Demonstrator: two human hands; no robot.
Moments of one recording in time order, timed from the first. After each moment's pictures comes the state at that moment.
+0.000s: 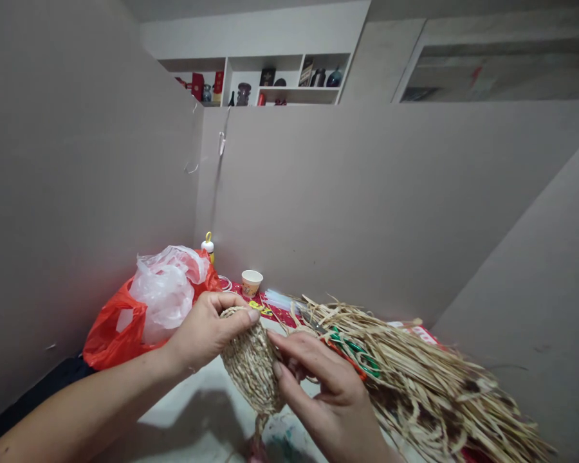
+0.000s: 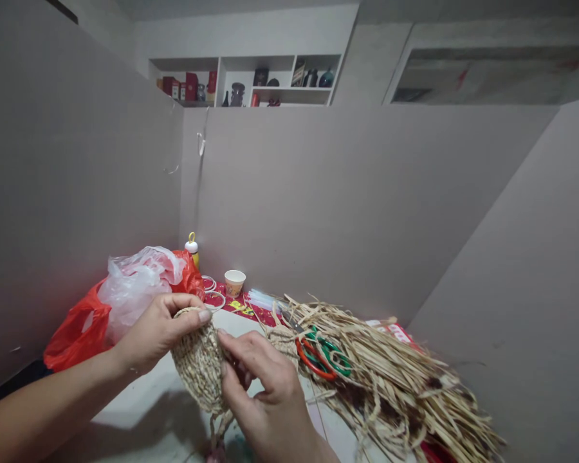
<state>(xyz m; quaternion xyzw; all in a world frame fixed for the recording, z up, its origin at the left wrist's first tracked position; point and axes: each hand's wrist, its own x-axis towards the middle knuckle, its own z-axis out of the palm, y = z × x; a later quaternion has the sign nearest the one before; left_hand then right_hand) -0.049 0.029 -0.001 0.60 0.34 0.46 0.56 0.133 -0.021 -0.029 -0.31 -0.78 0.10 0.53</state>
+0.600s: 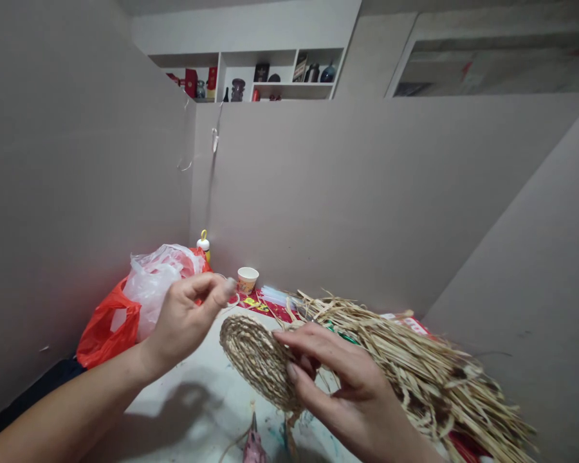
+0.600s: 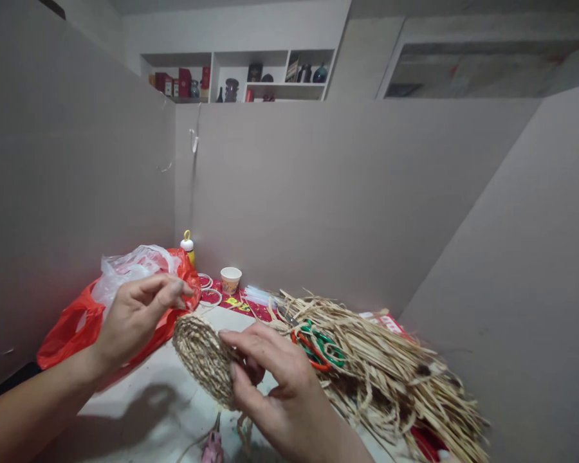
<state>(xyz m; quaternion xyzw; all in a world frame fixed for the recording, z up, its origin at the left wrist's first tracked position) -0.061 0.028 0.008 0.68 0.33 0.57 0.32 0.158 -0.028 -0.007 -0.30 -0.84 0.08 0.46</state>
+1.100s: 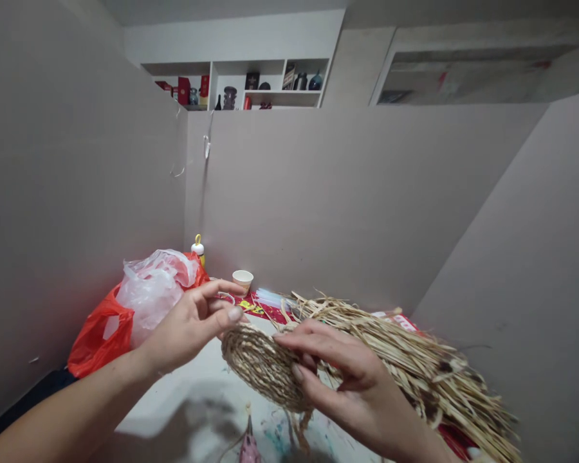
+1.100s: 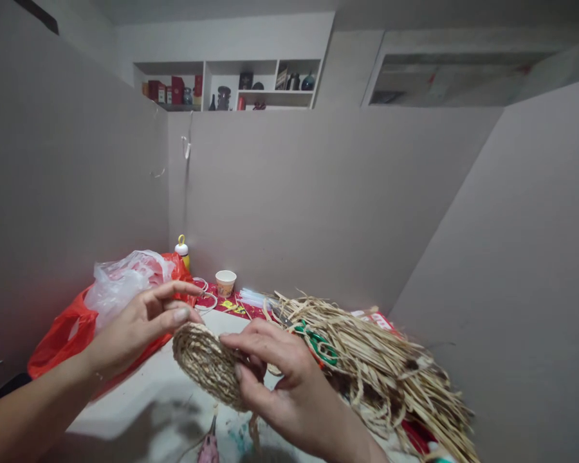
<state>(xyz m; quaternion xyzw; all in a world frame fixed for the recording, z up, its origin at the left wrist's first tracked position) -0.060 0.020 0.015 0.65 0.29 0.43 0.55 0.171 -0.027 0.005 -0.29 -0.84 0.11 0.44</state>
